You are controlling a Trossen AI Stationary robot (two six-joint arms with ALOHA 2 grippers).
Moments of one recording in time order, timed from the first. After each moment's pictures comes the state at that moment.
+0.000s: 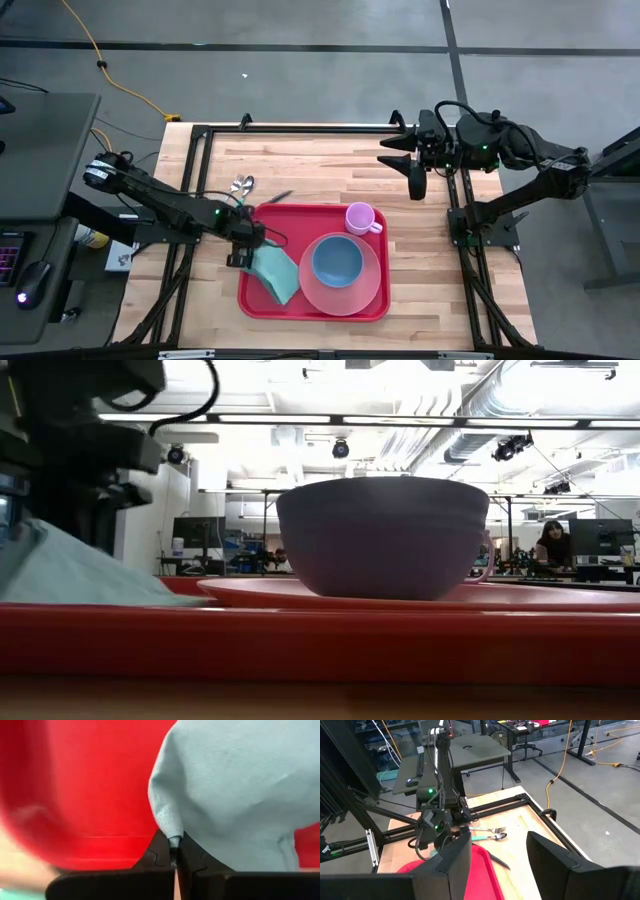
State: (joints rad) left arm -0.31 1.29 0.66 -0.69 -0.10 -0.24; right arm 0.06 1.18 1.64 -0.75 0.26 0.24
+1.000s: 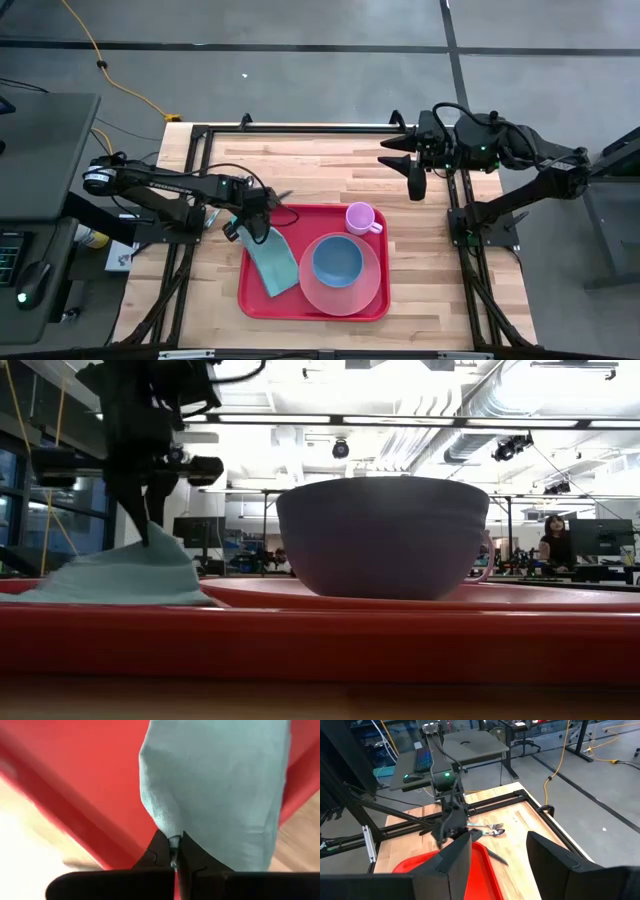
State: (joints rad) left arm 0.00 1.29 0.79 -0.74 0.05 0.93; right arm 0.06 1.18 1.64 -0.77 0.27 0.25
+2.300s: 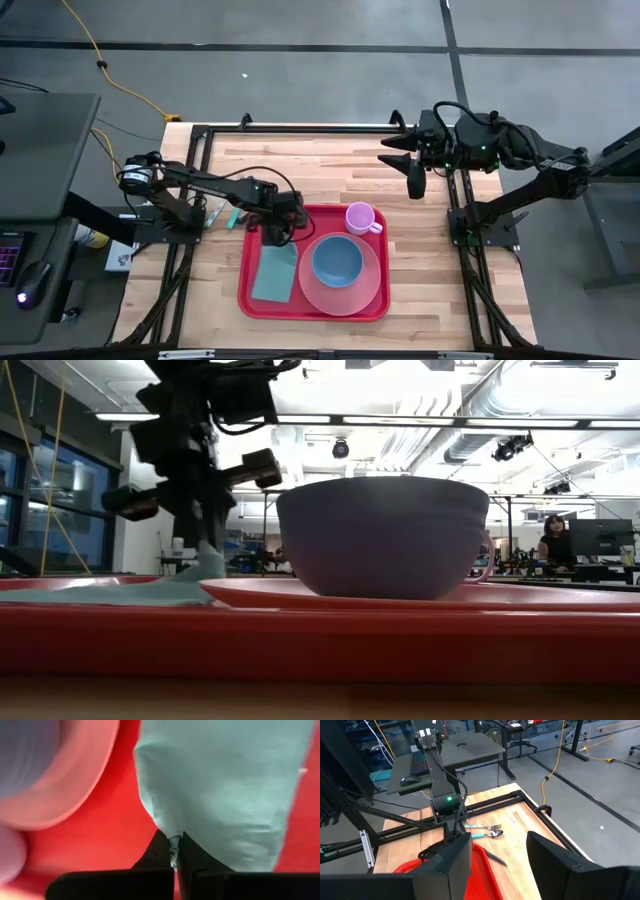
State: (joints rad) left arm 0.00 1.60 0.97 -0.60 0.15 1.59; right arm 0.06 1.18 1.64 -0.77 0.29 0.26
